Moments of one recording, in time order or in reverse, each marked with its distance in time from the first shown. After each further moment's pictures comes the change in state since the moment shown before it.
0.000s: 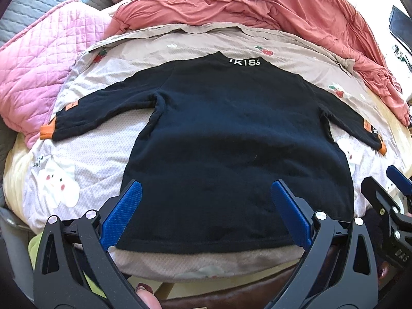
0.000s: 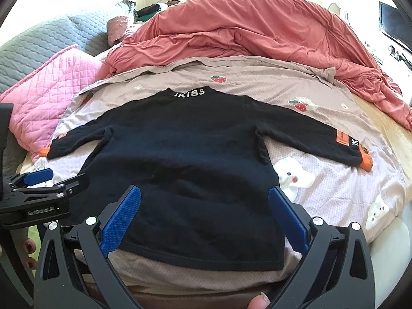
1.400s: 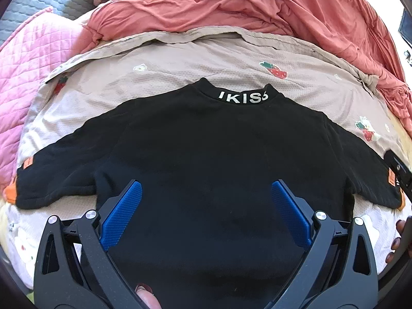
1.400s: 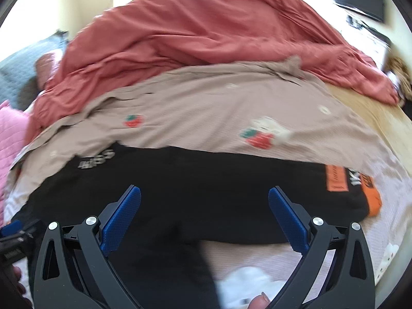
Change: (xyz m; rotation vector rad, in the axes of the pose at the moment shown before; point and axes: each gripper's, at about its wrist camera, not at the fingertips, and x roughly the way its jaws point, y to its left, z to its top) left arm 0.130 -0.045 0.134 0.000 0.010 0.017; right arm 0.148 -0.143 0.111 0.257 -0.046 -0.210
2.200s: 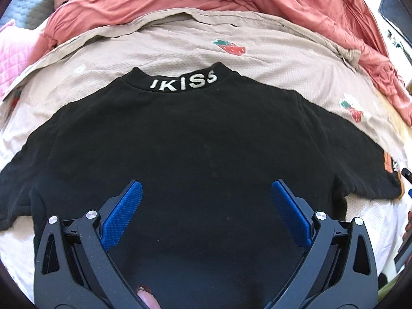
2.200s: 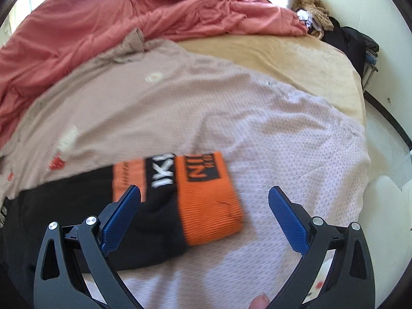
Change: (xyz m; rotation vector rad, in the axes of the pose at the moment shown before) left arm 0.056 -0.068 0.000 0.114 0.042 -0.101; right arm 0.026 -0.247 -0.029 0.352 0.098 -0.361
